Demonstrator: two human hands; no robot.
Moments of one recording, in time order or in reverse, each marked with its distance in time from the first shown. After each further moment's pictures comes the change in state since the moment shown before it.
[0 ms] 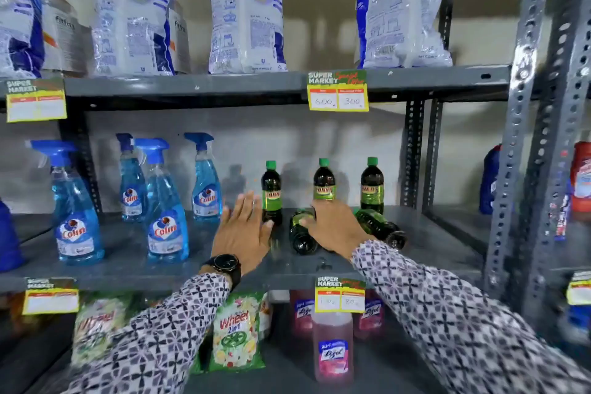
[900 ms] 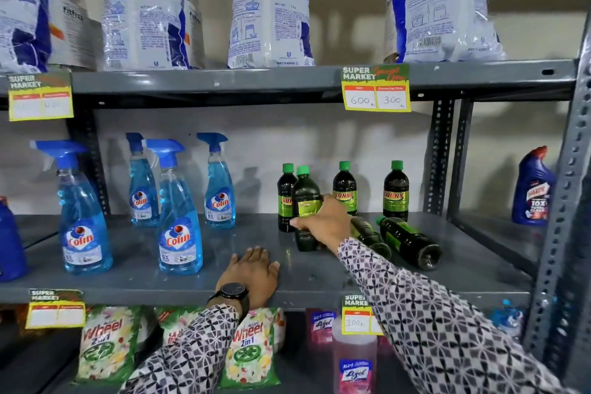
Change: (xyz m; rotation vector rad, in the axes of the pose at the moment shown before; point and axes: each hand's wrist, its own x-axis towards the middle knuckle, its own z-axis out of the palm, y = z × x) left_hand -0.010 -0.041 0.053 -0.013 -0.416 -0.123; right_hand 0.080 -0.016 0.076 0.547 0.119 0.425
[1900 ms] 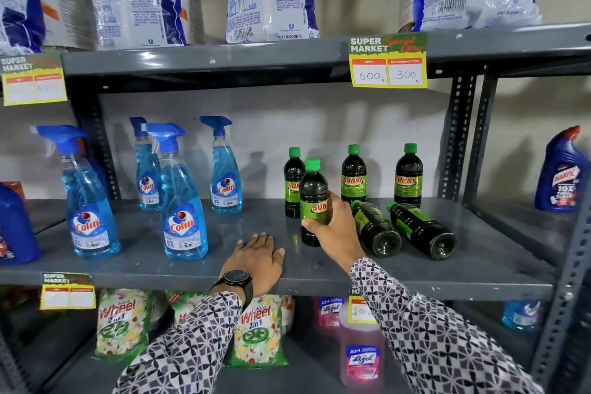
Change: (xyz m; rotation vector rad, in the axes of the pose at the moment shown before) left_hand 0.002 0.002 -0.001 0.000 -0.039 -0.034; right_hand -0.013 0.050 0.022 0.208 -0.066 -0.192
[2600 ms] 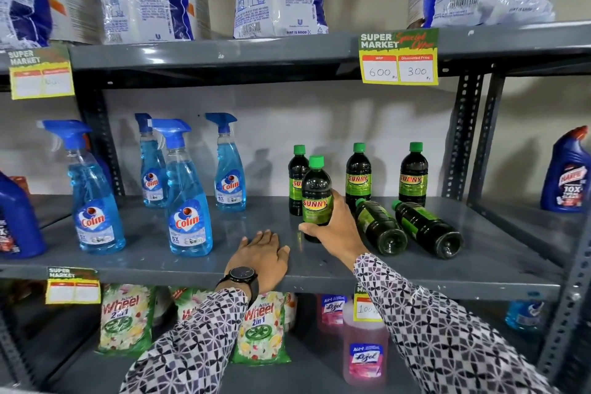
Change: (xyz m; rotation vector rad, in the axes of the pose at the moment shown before) left_hand 0.002 -0.001 0.001 0.002 -0.001 -0.007; right_hand 0.004 0.004 0.006 -0.041 -0.063 0.017
